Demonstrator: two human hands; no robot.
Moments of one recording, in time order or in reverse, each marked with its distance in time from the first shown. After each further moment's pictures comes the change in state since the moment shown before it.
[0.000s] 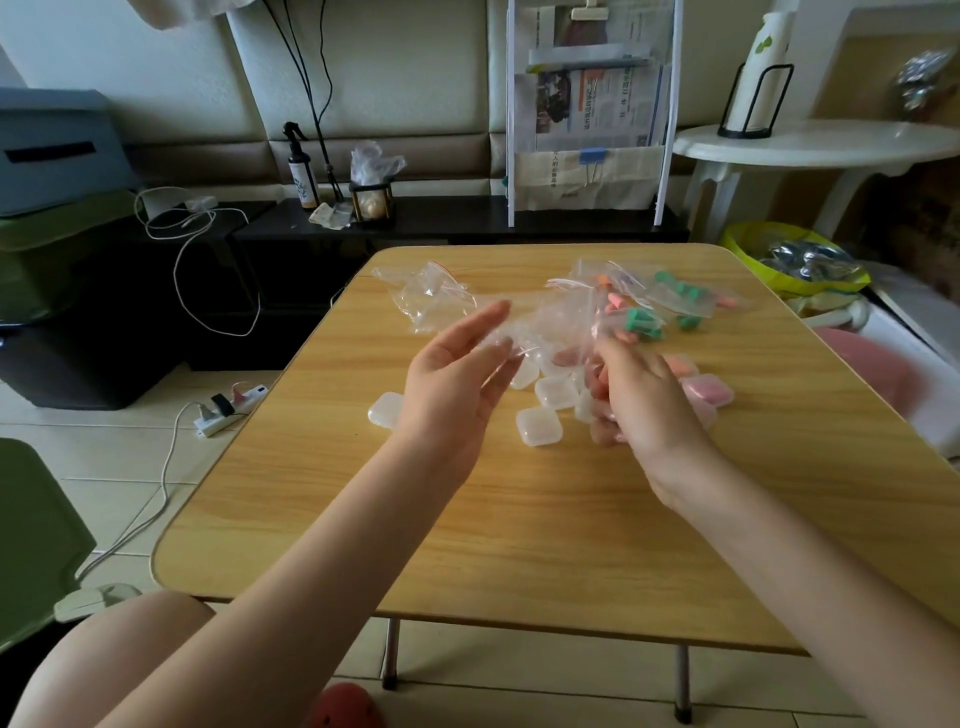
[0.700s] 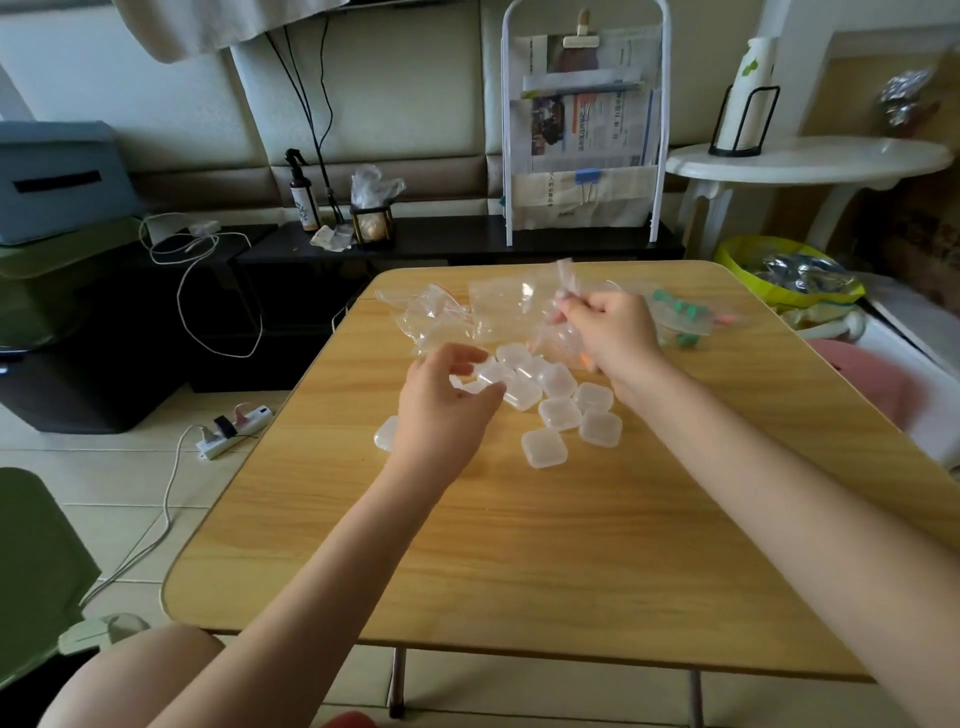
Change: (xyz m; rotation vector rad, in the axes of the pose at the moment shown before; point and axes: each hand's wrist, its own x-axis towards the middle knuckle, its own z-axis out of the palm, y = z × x) left_hand 0.004 0.009 -0.018 0.953 0.077 0.202; right_hand 0.079 -0.019 0.014 -0.185 0.082 -0.073
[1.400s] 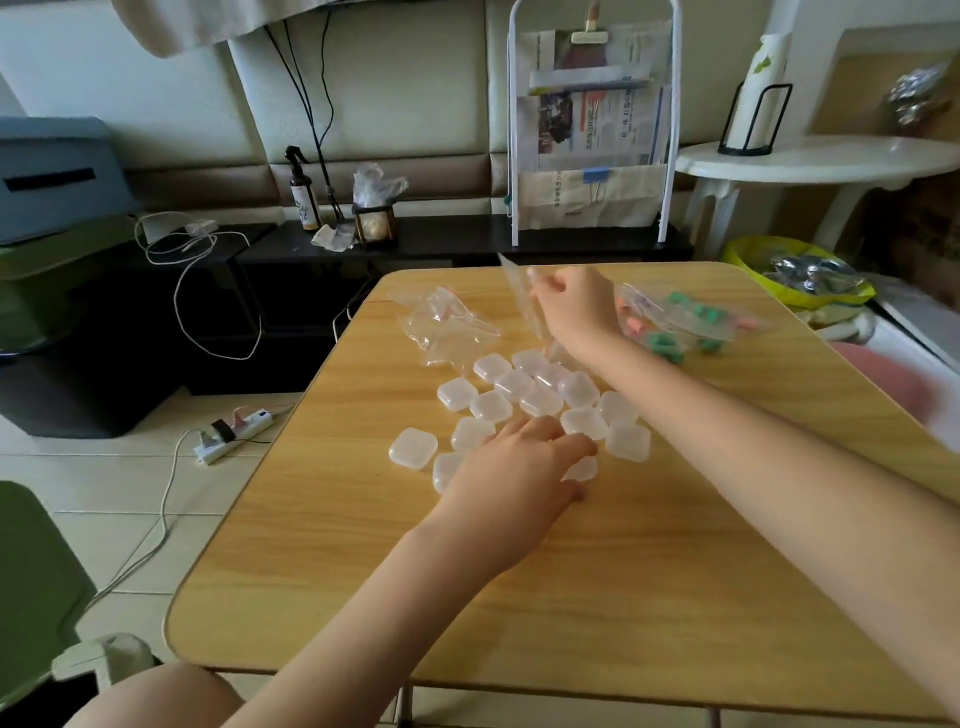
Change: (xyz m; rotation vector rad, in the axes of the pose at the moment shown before) left_hand -0.016 -0.016 0.016 0.749 -0.429 0.525; right_hand 0.061 0.000 0.055 -0.359 0.110 -0.205
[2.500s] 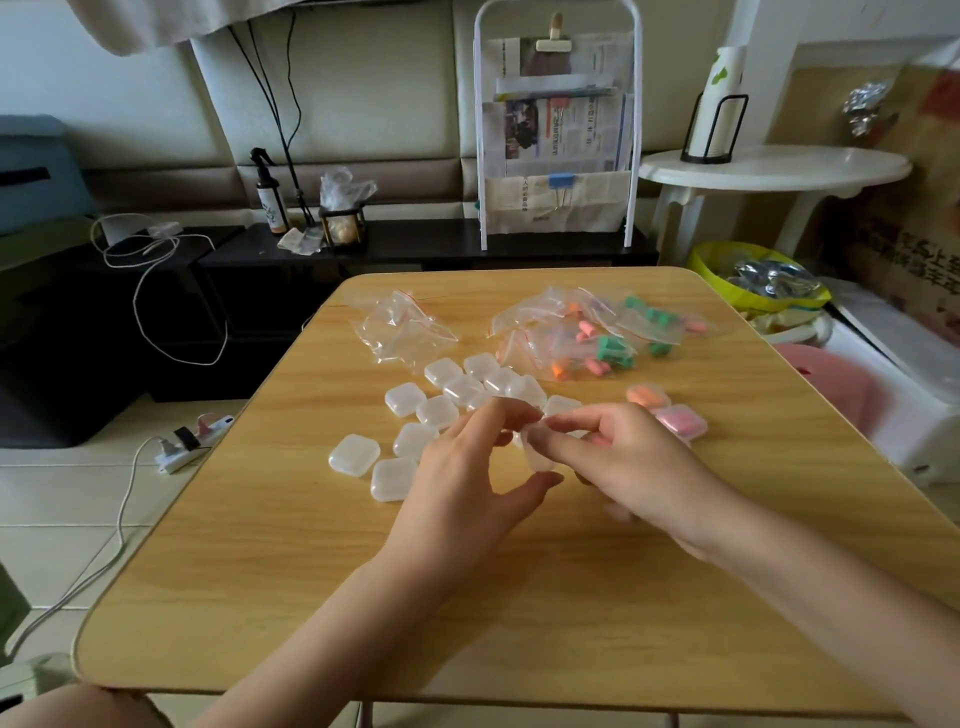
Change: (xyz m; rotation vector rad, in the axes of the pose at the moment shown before) left_hand -0.001 0.019 0.011 -0.469 0.440 -0.019; right_hand -0.138 0.019 -0.111 0.268 -0.501 0.157
